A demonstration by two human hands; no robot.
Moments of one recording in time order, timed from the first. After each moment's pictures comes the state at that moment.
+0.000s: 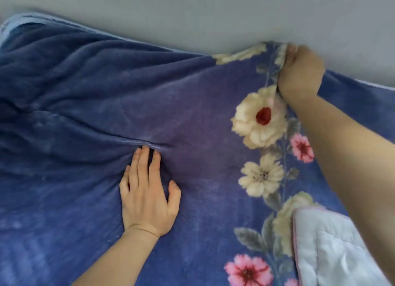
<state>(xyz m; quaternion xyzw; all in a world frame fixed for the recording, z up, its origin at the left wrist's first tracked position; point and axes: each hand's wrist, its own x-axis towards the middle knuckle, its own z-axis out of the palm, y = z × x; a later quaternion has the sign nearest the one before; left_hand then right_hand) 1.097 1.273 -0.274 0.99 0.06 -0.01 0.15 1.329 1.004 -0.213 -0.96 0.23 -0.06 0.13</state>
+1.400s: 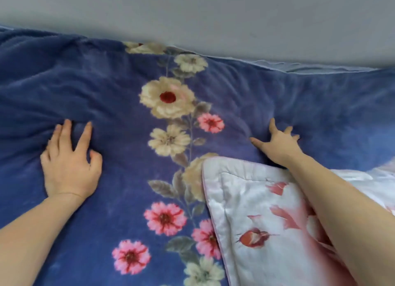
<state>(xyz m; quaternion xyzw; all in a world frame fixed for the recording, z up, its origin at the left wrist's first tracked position) 1.095 1.267 -0.276 0.99 0.04 0.06 0.13 1.092 0.835 -0.226 -0.92 0.30 0.25 0.07</state>
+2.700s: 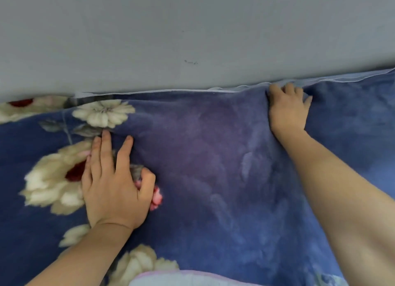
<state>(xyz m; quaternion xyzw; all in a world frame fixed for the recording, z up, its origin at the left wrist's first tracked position) 1.205 1.010 -0.282 0.98 -0.04 0.04 0.17 1.266 0.658 -0.270 -0.96 0.29 -0.01 -0.02</state>
